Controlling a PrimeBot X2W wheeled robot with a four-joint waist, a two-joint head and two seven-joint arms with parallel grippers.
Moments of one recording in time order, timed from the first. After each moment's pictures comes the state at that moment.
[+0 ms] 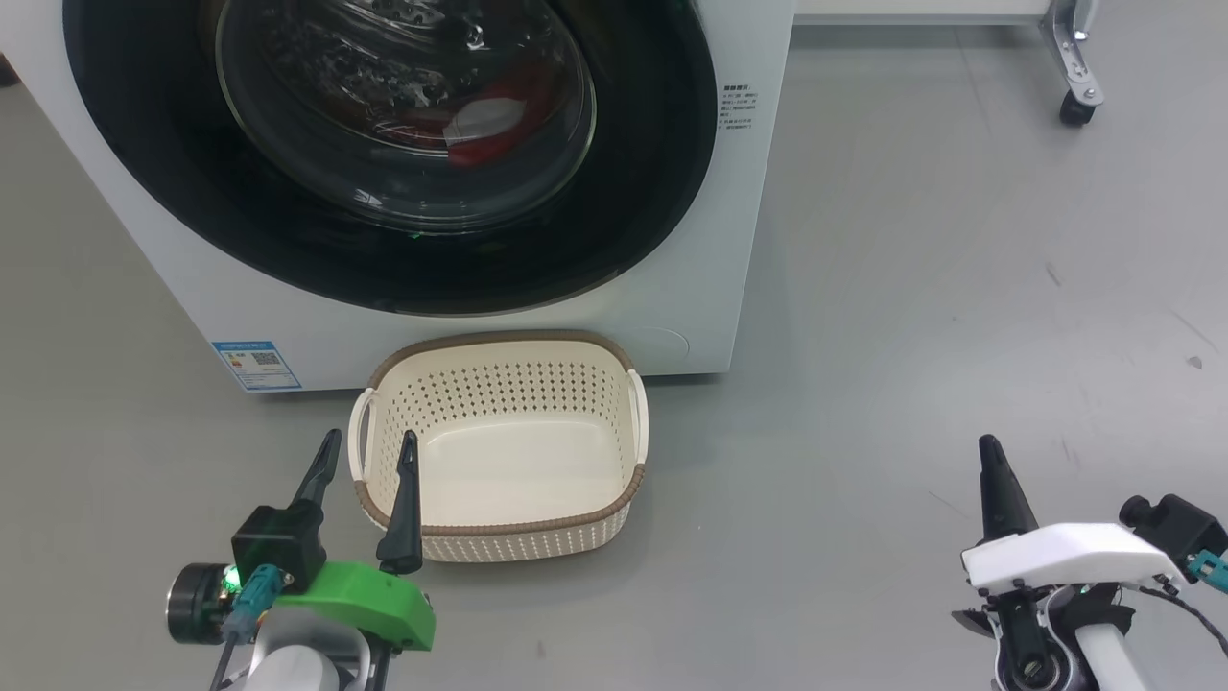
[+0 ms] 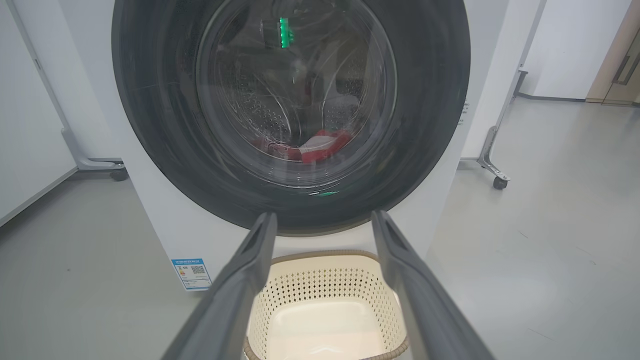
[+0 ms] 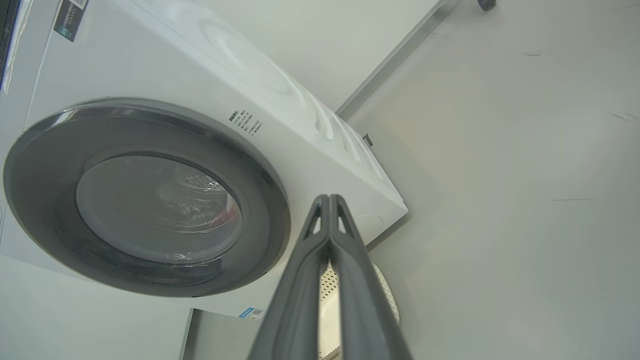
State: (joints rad) left arm -0.15 0.09 -0.32 0.30 -0.42 0.10 -0.25; right arm -0.03 -0.06 0.12 0.25 1.01 0.08 -0.14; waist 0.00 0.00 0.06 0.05
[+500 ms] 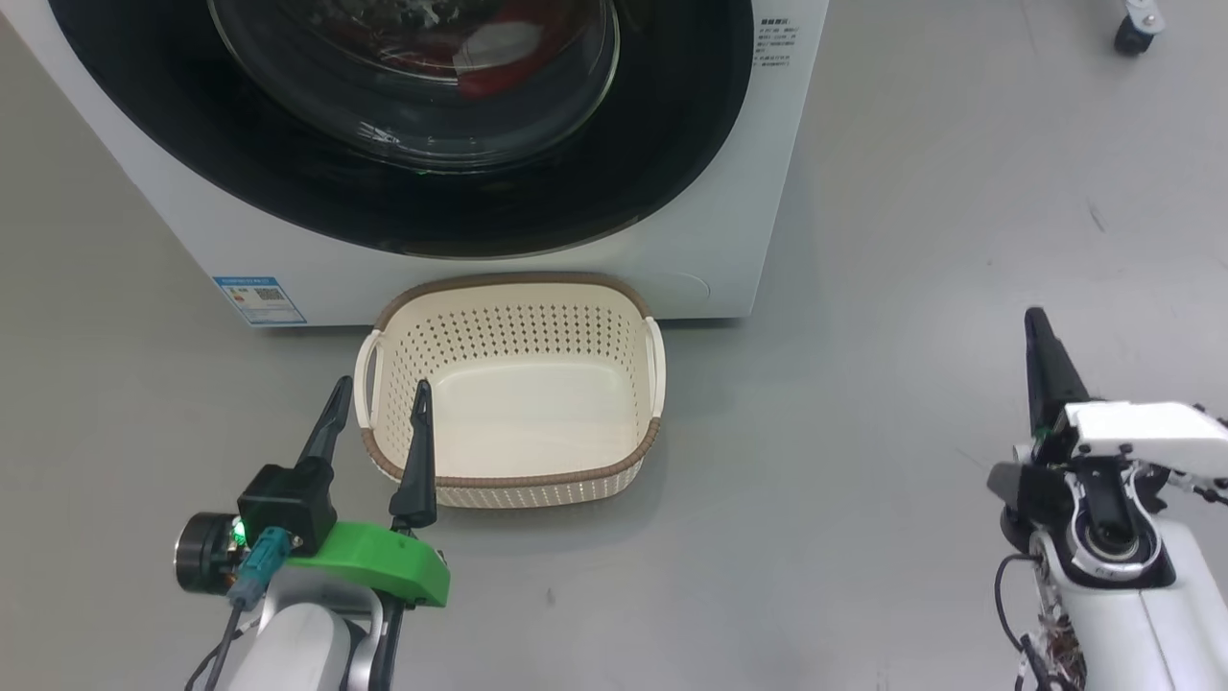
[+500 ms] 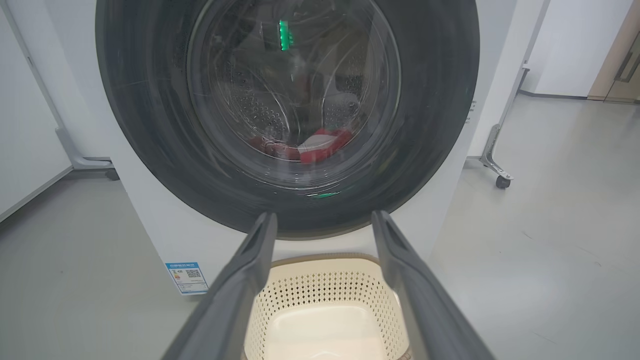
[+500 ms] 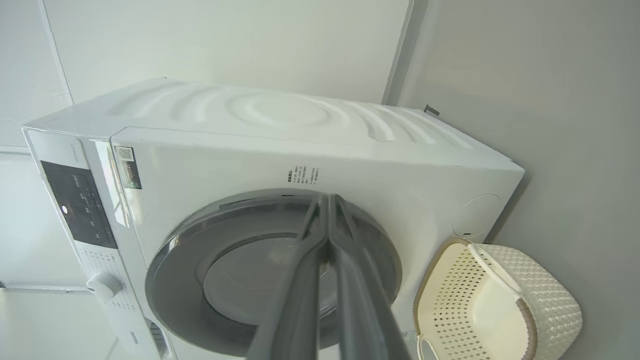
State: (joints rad) left arm -0.20 0.07 -0.33 0.27 -0.40 0.10 -0.25; right arm -0.21 -0.04 -0.02 0.25 1.51 0.10 -0.01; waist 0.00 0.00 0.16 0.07
